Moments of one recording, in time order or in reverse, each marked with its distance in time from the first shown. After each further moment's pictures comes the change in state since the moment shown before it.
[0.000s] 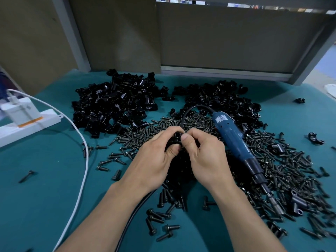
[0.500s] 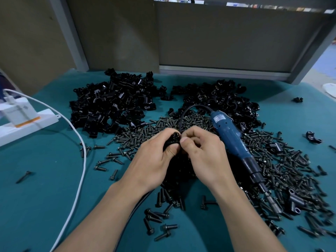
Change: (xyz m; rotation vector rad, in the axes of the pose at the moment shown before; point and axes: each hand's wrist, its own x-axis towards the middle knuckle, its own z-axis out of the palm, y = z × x) left_hand 0.002 -0.001 0.003 -0.035 0.013 -0.012; right_hand -0.001 0.000 -0.005 0.068 -0.006 0.033
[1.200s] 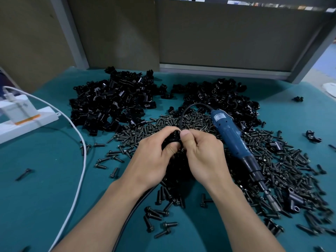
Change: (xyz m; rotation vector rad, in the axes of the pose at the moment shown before) left_hand 0.000 0.000 0.000 -0.036 0.039 0.006; right_hand 0.000 0.002 0.005 -0.105 0.021 0.003
